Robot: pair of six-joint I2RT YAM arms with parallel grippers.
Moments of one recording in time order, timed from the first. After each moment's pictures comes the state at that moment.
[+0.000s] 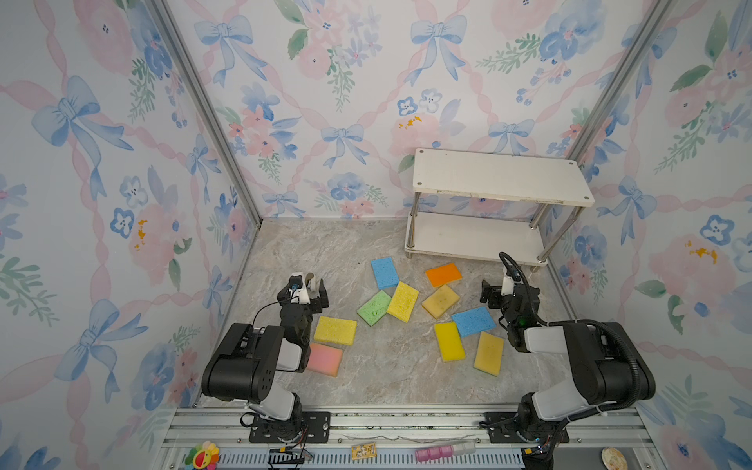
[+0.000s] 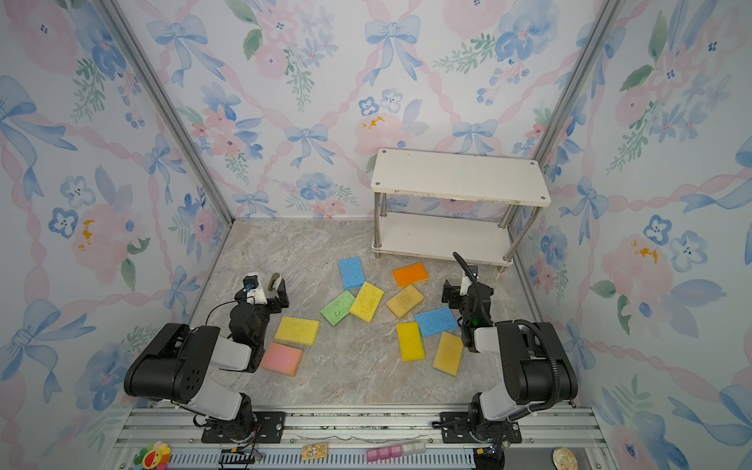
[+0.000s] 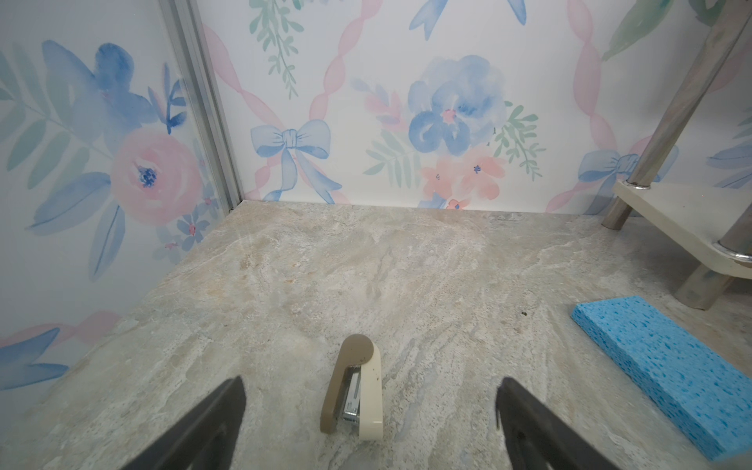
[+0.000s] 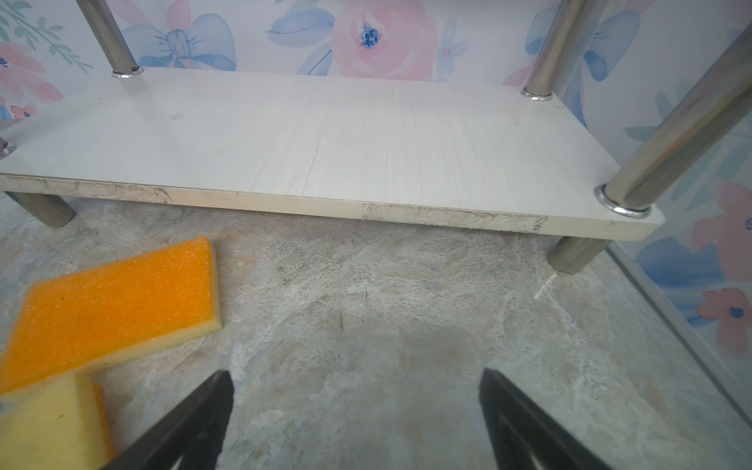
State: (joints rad) left arm -0.09 1.55 0.19 1.25 -0.17 -0.02; right arm 0.03 1.54 0.39 0.80 0.08 0.01
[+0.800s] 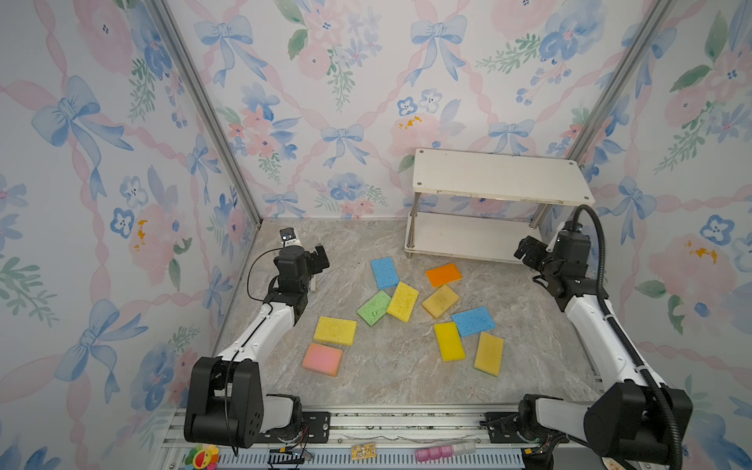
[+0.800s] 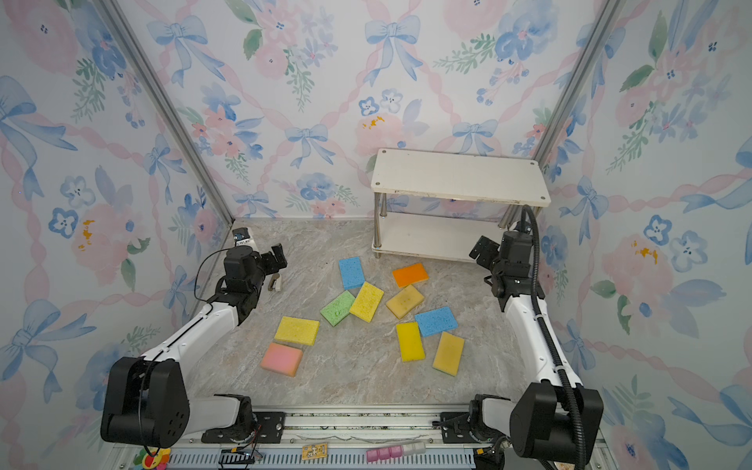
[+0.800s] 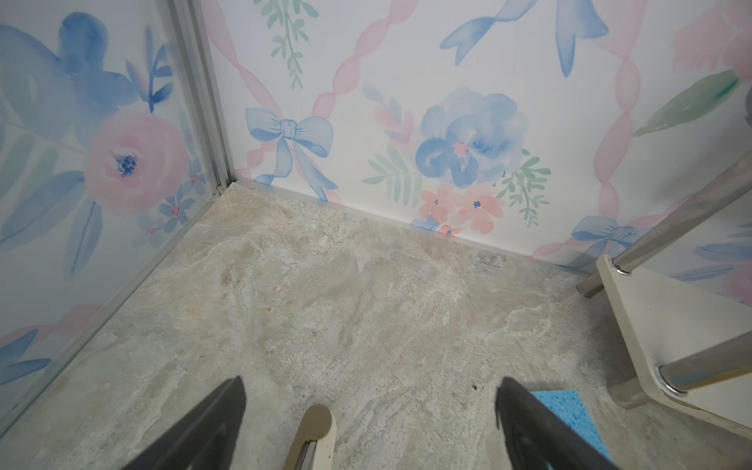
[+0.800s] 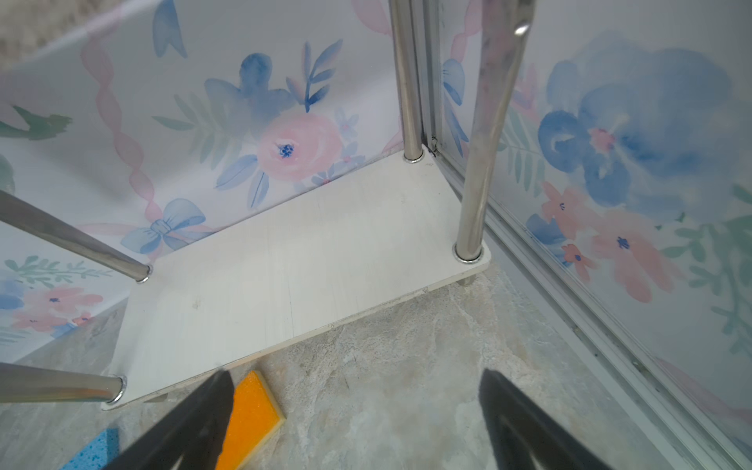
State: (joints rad) left arm -0.10 1.31 0.81 0.14 -0.18 -0.28; right arm -0.14 1.23 1.09 -0.36 0.08 0.41
